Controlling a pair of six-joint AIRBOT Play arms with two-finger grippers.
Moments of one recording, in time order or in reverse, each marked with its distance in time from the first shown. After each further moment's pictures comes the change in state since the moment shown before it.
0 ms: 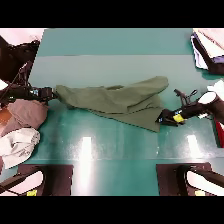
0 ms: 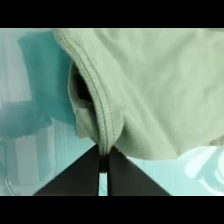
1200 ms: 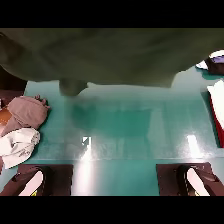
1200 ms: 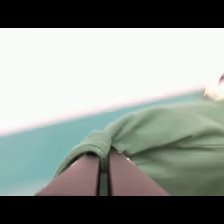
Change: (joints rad) left arm 0.000 0.321 1.004 -0.033 -0.119 -0.121; right arm -0.312 0.460 1.053 0.006 -0.072 0.001
